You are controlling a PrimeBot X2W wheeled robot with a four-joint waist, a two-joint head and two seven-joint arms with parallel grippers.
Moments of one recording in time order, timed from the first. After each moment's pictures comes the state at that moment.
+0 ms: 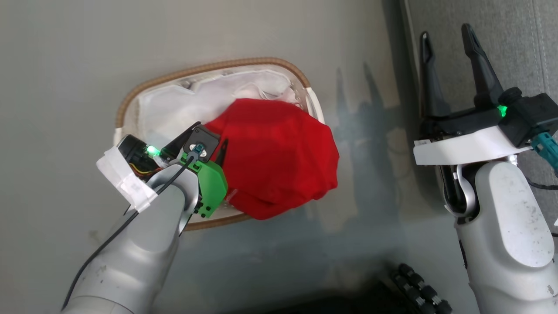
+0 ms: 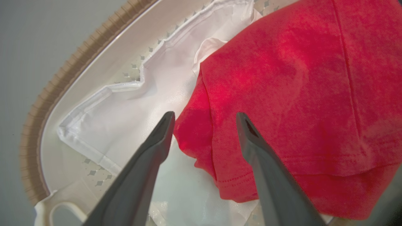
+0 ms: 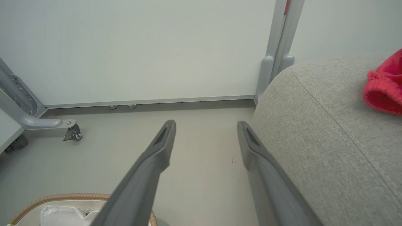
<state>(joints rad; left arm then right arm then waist) -0.77 0.09 -0.55 0.95 -0.05 -0.12 -0.09 -0.51 -0.05 0.05 0.08 0.18 0.13 -0.26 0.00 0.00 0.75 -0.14</state>
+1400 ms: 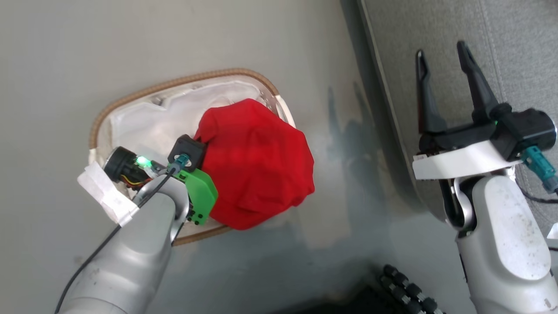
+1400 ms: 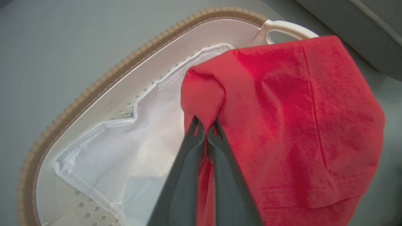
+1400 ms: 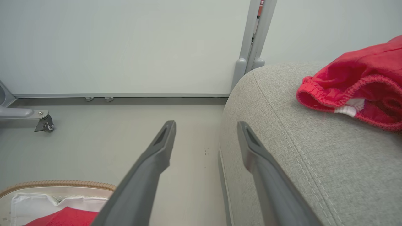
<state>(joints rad) -0.80 0.11 -0.62 1.08 -0.17 -0.13 -0.23 -0.46 -0.05 0.05 0.08 0.13 0.13 -0.26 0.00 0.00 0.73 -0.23</state>
